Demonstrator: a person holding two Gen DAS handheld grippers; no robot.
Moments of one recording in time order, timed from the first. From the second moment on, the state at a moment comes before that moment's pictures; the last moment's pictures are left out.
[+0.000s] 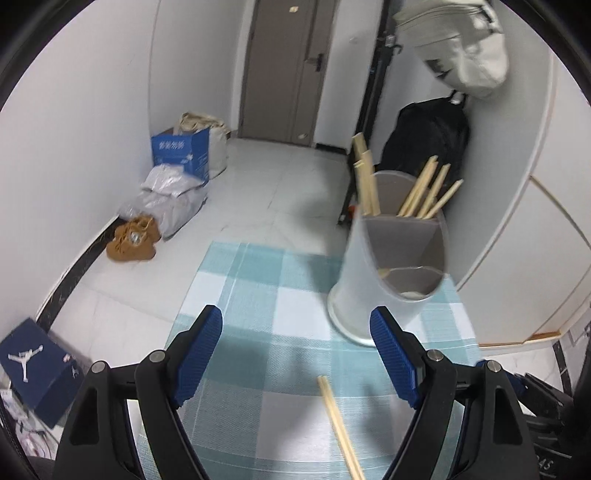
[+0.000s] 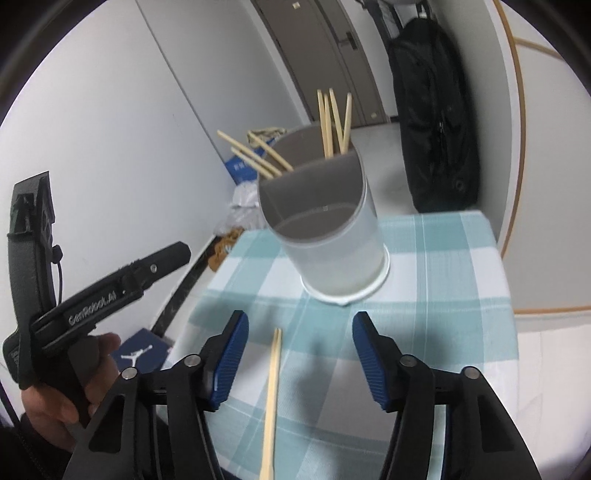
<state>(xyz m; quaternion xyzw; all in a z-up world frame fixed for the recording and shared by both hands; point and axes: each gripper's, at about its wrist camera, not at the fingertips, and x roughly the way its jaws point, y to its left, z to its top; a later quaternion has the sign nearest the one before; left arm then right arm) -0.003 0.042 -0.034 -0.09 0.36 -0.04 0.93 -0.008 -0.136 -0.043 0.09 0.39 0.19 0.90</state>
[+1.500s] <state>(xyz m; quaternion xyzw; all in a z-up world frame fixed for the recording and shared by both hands) 0.033 0.125 -0.058 -0.20 0.46 0.01 0.87 0.056 -0.020 -0.128 -0.15 0.58 0.21 0.78</state>
